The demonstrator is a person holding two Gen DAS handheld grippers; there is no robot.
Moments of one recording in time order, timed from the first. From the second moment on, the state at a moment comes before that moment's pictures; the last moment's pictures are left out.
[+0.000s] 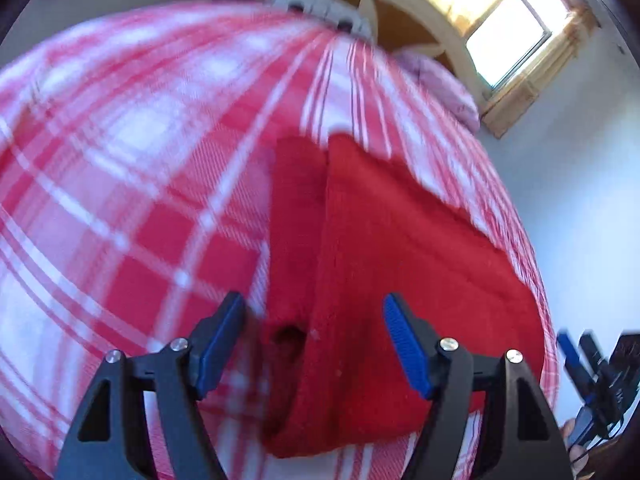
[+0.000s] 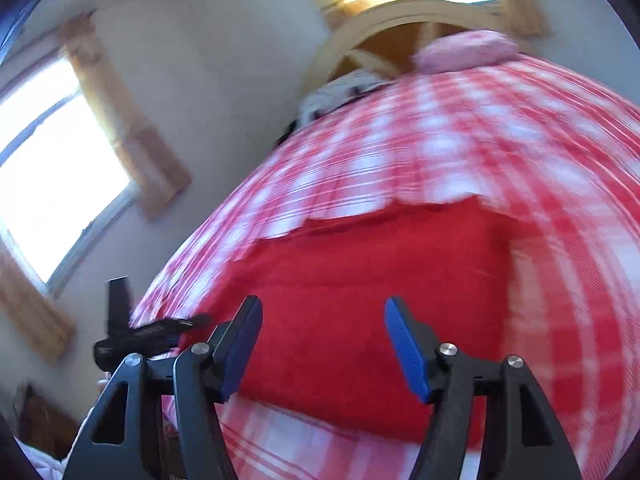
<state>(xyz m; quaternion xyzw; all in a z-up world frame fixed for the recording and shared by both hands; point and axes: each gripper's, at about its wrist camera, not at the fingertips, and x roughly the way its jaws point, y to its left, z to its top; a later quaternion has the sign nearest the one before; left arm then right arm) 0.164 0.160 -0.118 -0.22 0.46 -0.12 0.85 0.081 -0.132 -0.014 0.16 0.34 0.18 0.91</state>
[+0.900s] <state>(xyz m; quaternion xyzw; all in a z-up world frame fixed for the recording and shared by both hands) 0.132 0.097 -0.072 -0.16 0.32 -0.15 0.92 0.267 0.037 -0.055 0.13 0.54 0.33 0.76</state>
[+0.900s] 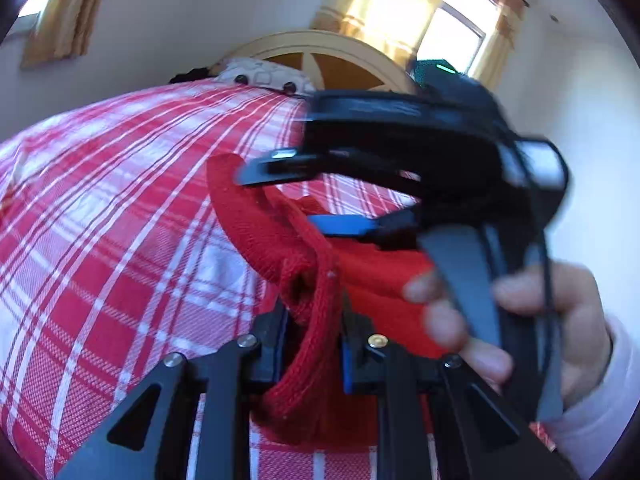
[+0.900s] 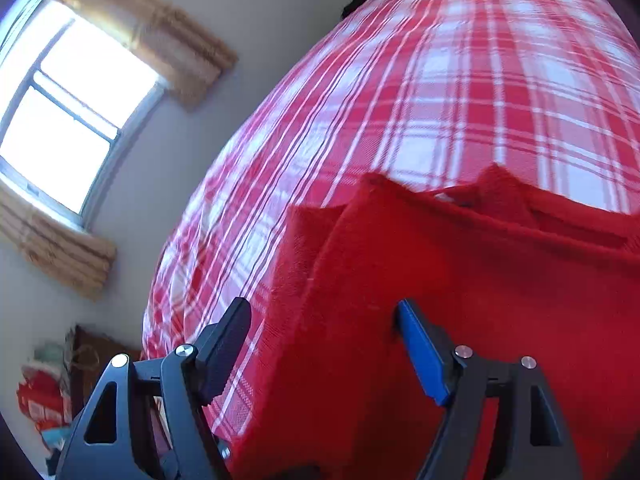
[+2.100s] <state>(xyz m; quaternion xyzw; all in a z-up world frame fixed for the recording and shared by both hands) 0.119 0.042 -0.023 -0.05 0.25 -0.24 0.94 0.269 -0.098 0.004 0.20 0.46 0.30 0.81</state>
